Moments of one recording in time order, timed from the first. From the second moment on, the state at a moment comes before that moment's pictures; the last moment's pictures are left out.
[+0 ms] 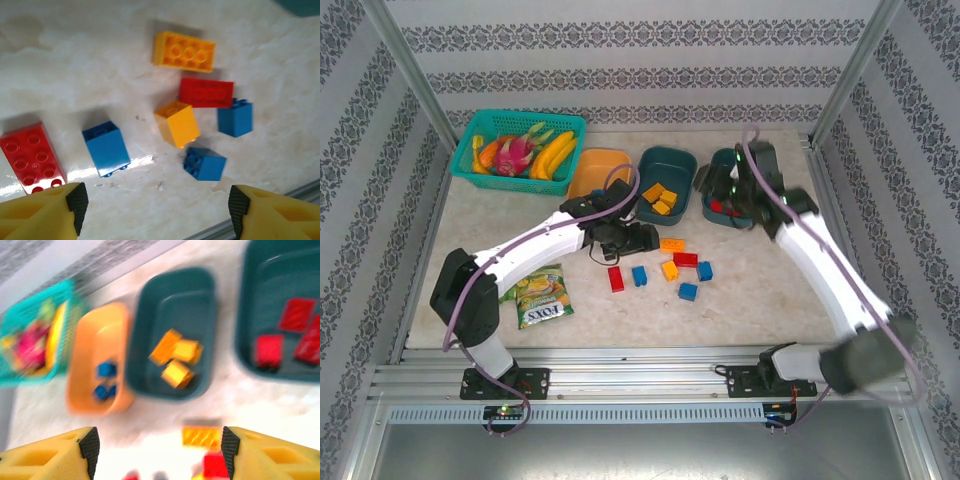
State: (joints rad) left arm -0.70 1.71 1.38 -0.78 0.19 -0.85; right arm 0.35 1.22 1.21 -0.63 -0.10 0.67
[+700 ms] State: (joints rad) left arm -0.78 2.01 1.54 -0.96 0.06 -0.96; right arm 0.47 0.60 0.57 -0.64 -0.33 0.83
